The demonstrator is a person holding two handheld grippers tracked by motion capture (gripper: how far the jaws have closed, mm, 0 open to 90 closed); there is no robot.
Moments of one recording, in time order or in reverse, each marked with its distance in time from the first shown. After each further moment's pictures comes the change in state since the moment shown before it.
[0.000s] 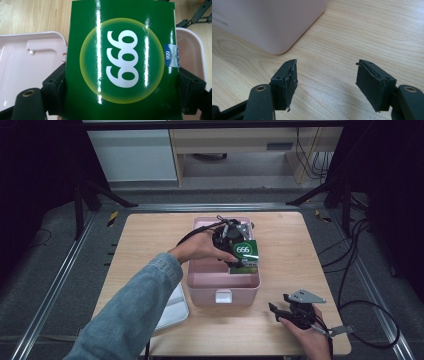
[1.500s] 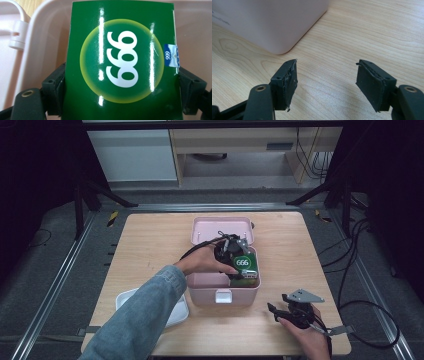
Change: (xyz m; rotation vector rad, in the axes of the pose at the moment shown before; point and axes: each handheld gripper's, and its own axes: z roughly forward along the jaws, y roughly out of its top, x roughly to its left) left arm -0.006 -0.026 0.053 0.014 -0.038 -0.040; right arm 0.001 0.001 0.003 0.008 0.010 -0.006
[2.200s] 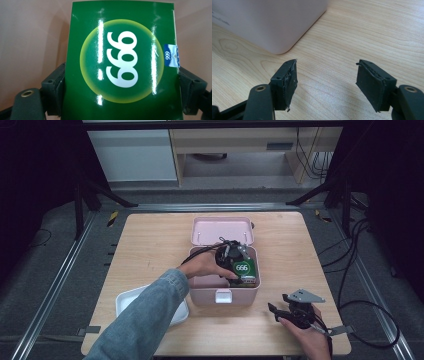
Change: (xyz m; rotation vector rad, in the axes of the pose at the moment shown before) left arm -0.001 -0.011 0.024 0.031 -0.011 0.002; right arm -0.001 0.000 -0.001 -0.003 0.001 0.003
